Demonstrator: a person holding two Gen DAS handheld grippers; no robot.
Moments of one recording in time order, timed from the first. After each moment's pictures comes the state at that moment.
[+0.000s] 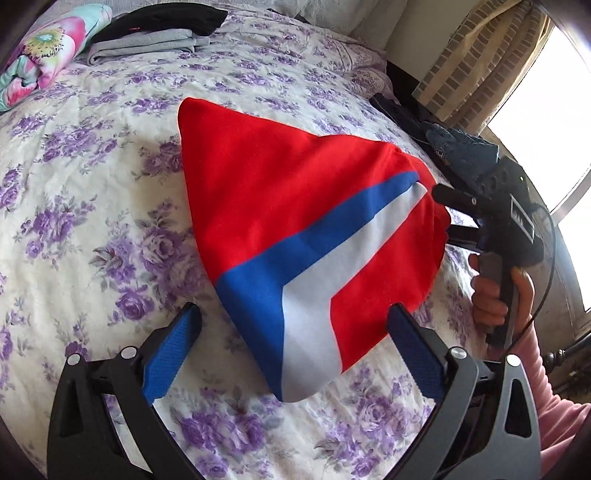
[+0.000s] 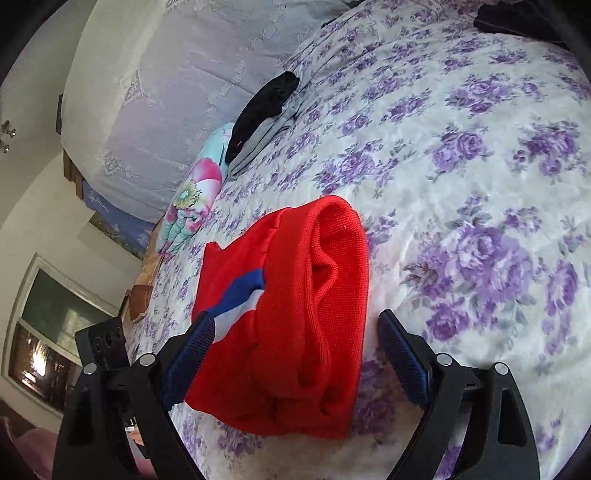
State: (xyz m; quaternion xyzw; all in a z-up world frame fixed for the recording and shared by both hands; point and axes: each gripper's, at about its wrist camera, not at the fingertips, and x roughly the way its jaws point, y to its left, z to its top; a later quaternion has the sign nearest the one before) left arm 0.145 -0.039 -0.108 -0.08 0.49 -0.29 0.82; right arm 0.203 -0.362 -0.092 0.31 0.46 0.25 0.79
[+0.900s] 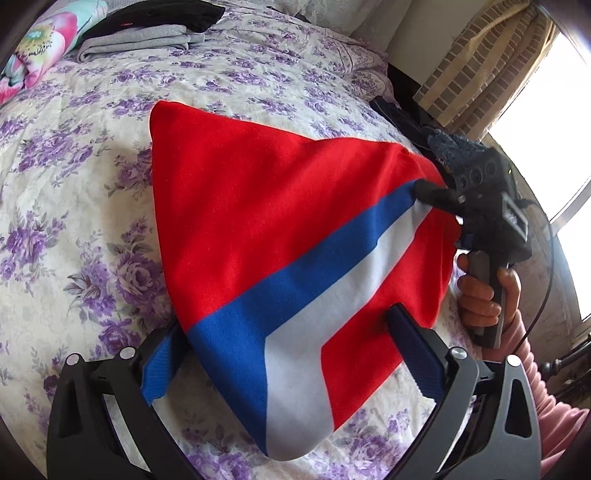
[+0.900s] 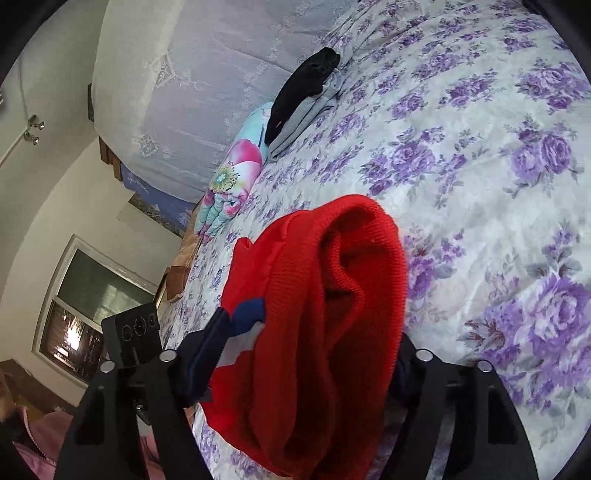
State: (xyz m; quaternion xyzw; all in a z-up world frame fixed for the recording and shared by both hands) left arm 0.166 -0.051 -0.111 -0.09 0.48 -0.29 0.82; right arm 0.227 -0.352 -0.102 0.33 0.46 0.32 0.76
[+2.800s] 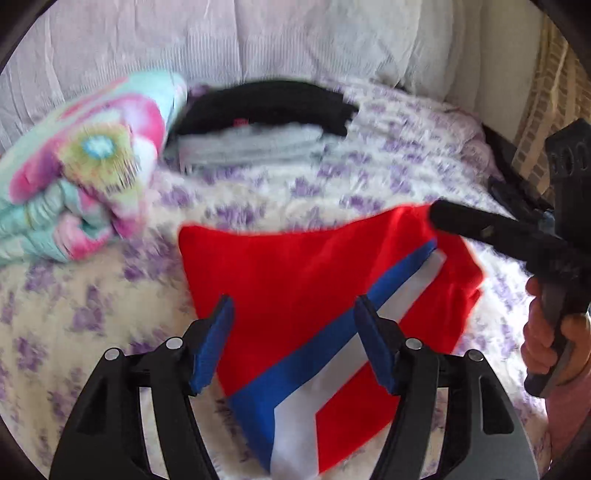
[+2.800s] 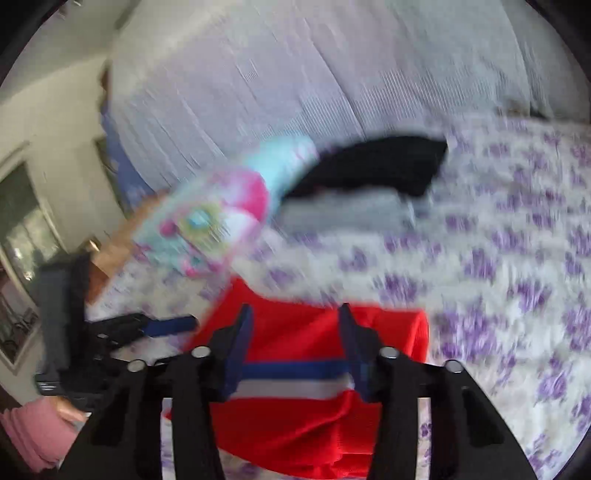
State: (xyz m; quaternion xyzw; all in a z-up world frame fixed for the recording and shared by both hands) left arm 0.350 0.066 -0.069 -0.01 0.41 -0.13 0.90; right arm 0.442 -0.143 -0.055 0.07 0.43 0.24 0.87
